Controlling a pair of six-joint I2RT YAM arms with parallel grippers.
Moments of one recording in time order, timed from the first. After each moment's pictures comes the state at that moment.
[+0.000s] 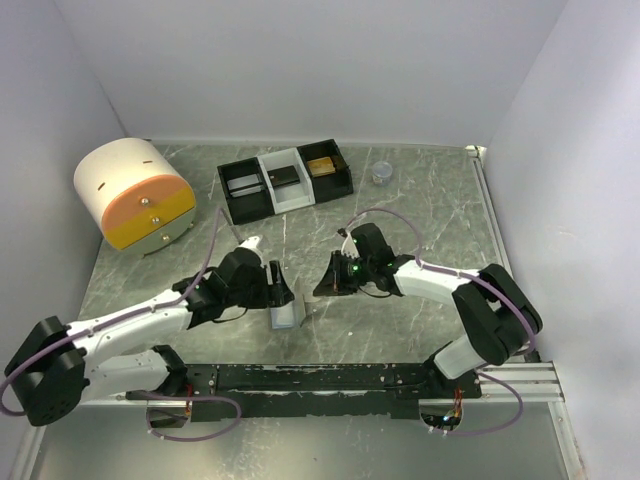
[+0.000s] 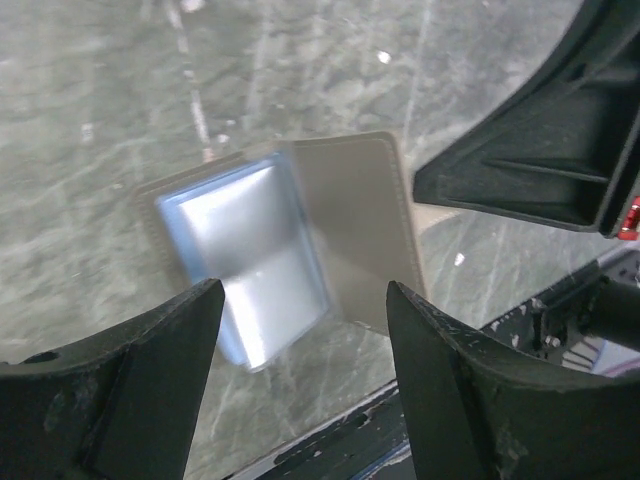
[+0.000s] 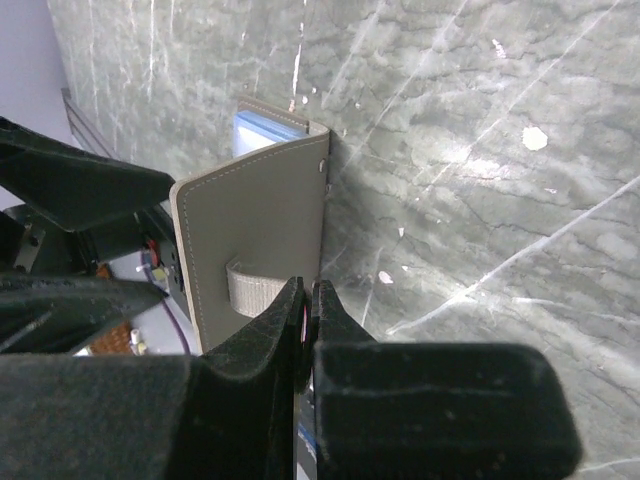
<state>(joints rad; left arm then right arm) -0.83 1.07 0.56 -0.23 -0.06 -0.81 0.61 1.51 0.66 0.04 -0.55 0.73</state>
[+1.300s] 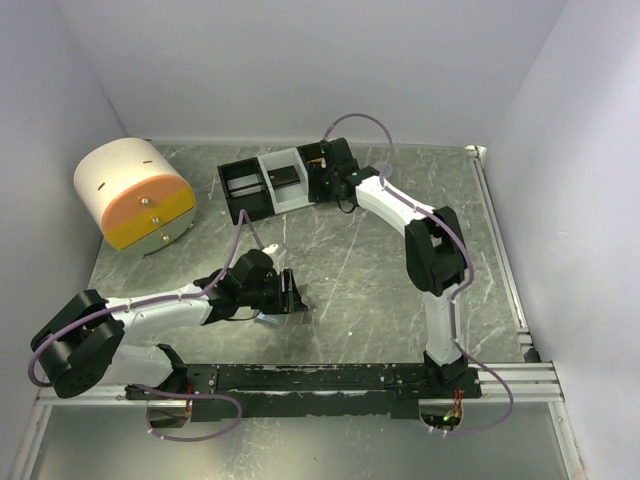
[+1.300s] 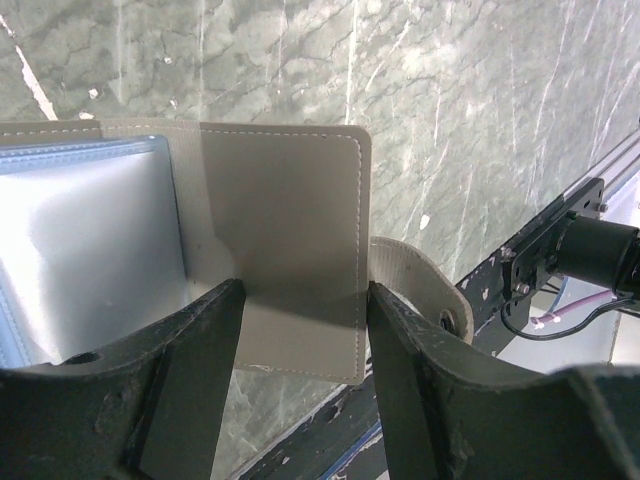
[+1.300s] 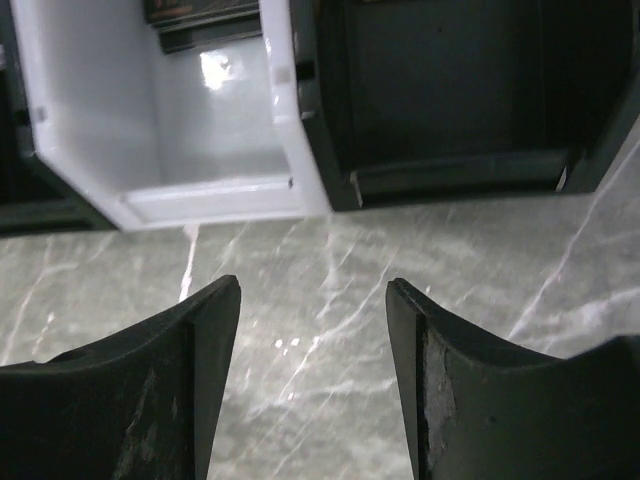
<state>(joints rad) -0.85 1.29 0.53 0.03 0.18 -0.82 0.51 2.06 1.66 -0.37 0.02 0.33</state>
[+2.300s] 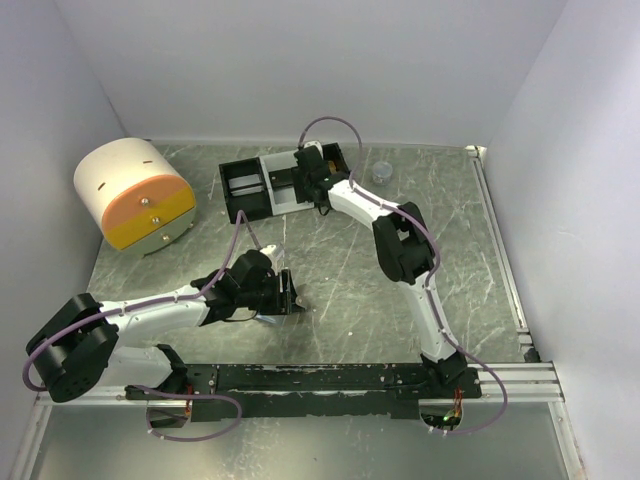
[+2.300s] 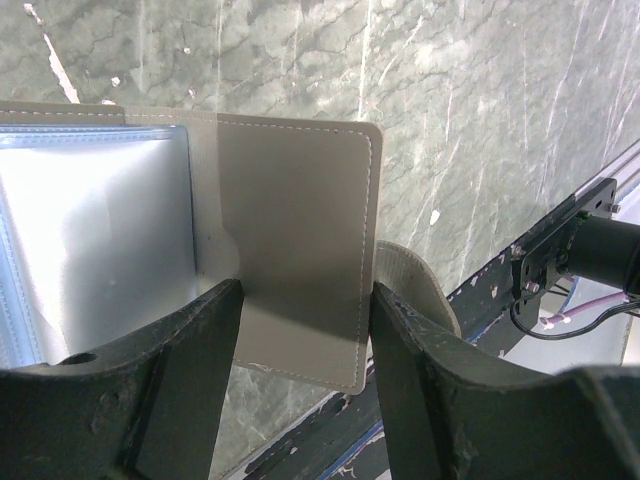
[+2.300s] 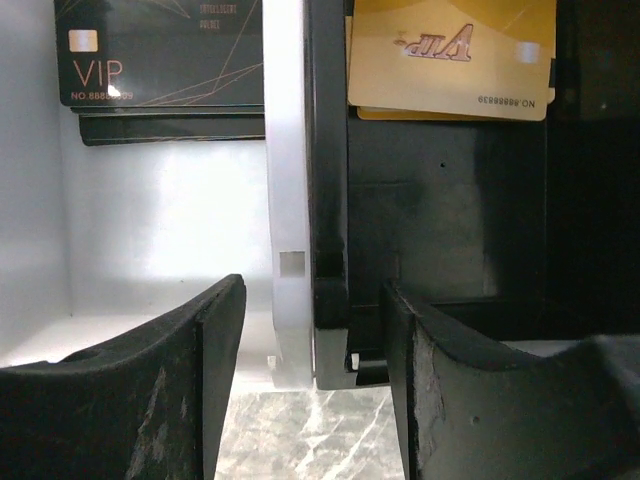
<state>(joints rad) -0.85 1.26 0.53 -0.02 0.16 -0.81 0.58 2.39 1.96 -0.33 0.26 0.19</state>
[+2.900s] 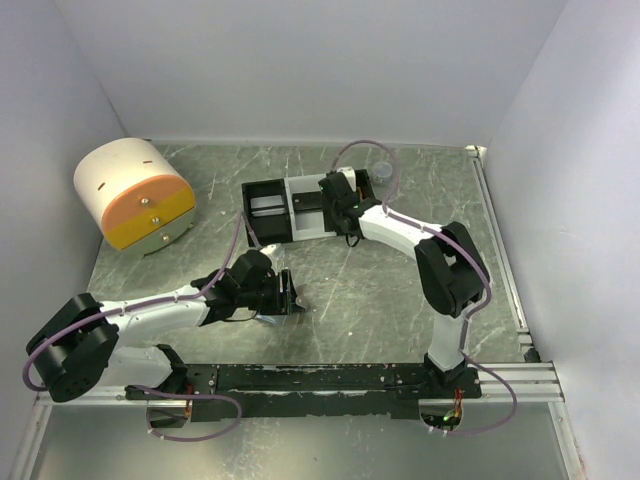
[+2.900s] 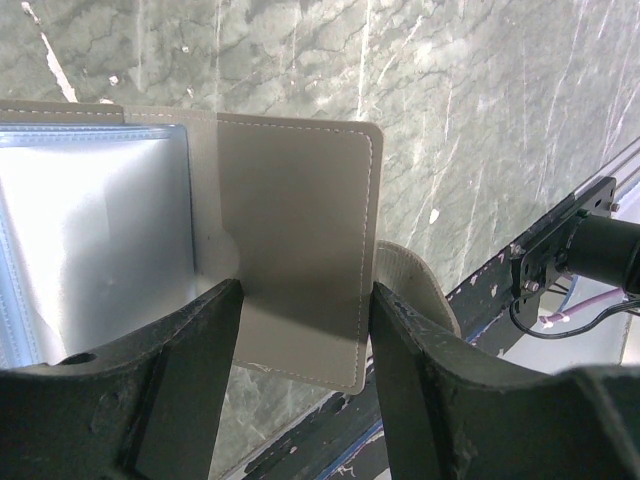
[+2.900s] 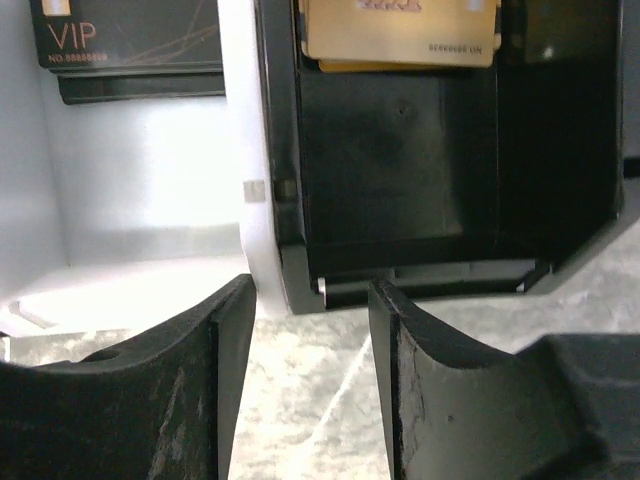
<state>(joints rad) -0.85 1.26 0.53 -0.02 0.16 -0.81 0.60 1.91 1.33 -0.30 0.36 0.33</state>
